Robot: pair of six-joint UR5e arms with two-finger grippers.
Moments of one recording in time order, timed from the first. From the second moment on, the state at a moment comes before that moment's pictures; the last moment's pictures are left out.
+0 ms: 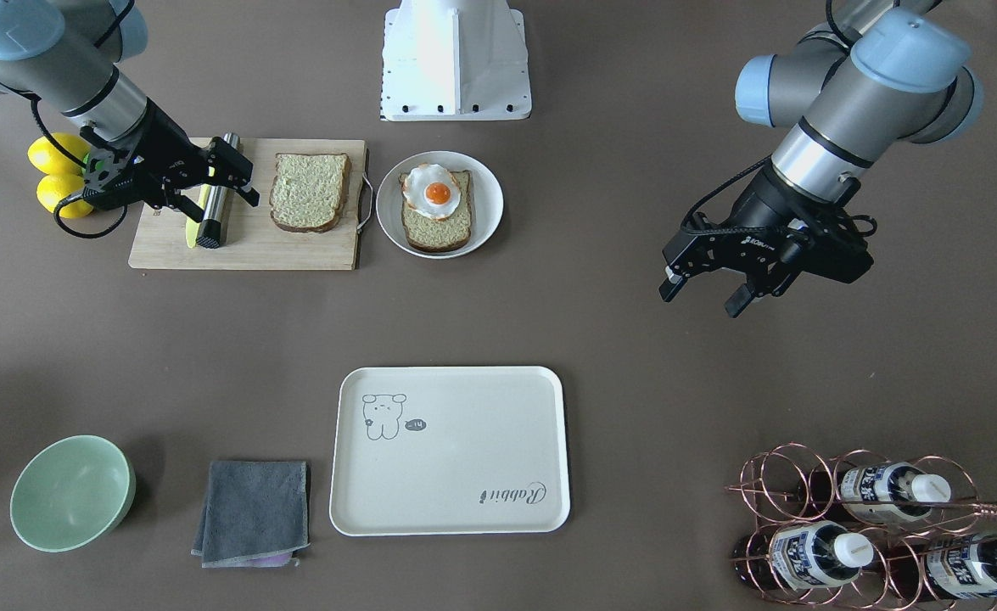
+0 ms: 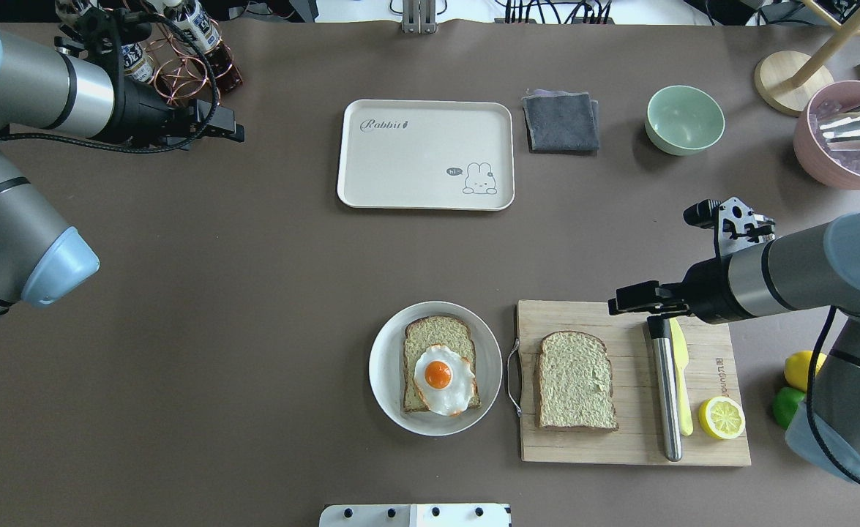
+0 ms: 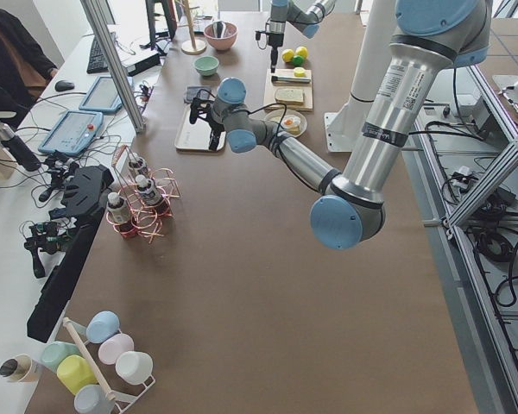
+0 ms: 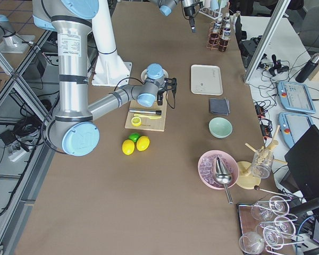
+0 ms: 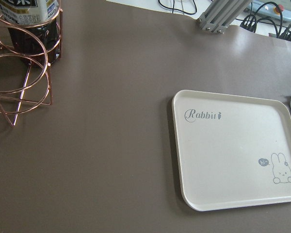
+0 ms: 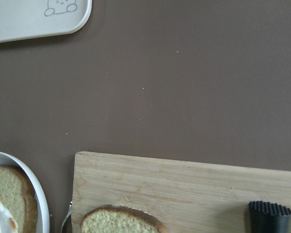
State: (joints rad) left arm -0.91 -1.95 -1.75 -2.18 -2.06 -1.13; right arm 0.66 -1.58 1.96 -0.88 2.06 1.25
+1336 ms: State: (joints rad) left arm -0.92 -1.93 -1.77 -2.18 -2.06 -1.13; right arm 0.40 -1.61 1.98 -0.88 1.89 1.36
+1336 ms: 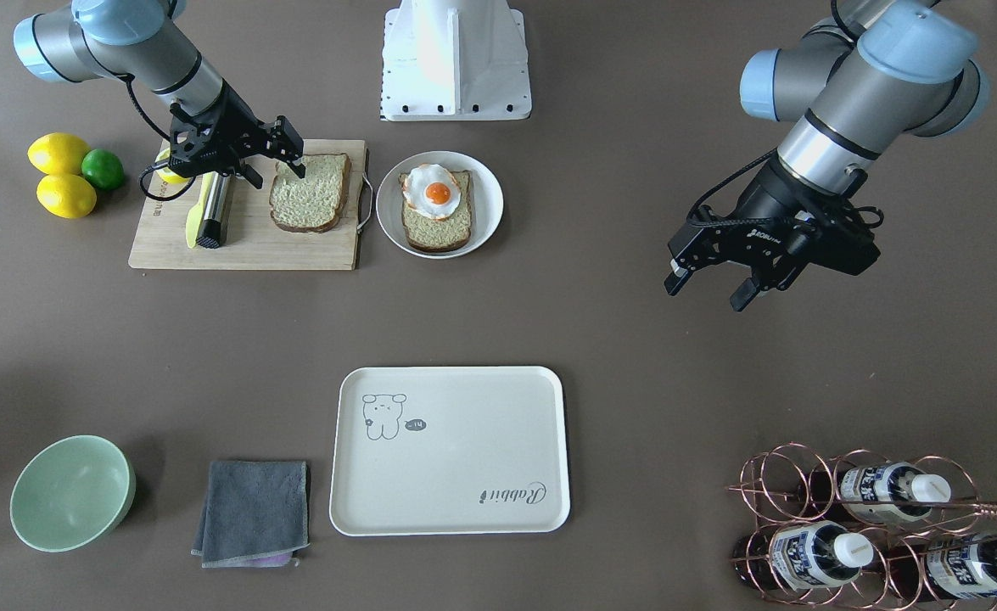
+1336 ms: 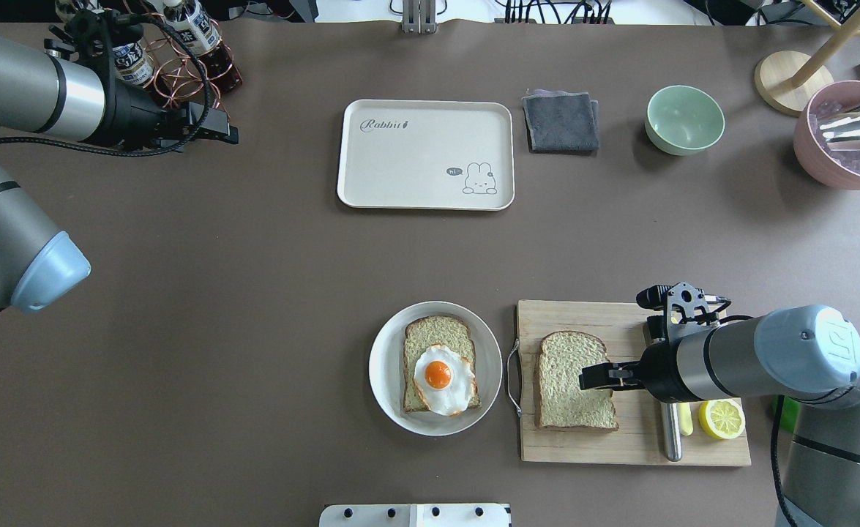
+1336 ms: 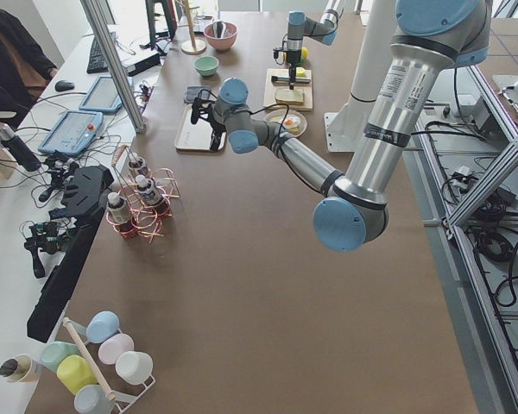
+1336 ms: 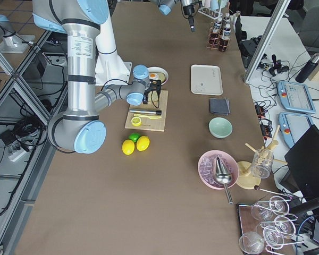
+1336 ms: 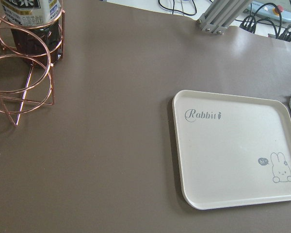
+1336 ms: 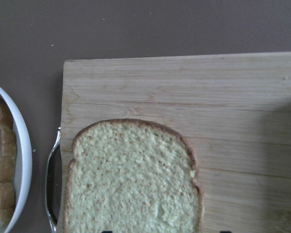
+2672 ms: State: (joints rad) left arm -0.91 -1.91 -1.79 -2.18 -2.06 -1.12; right arm 0.40 -1.61 1.96 -0.88 1.89 1.36
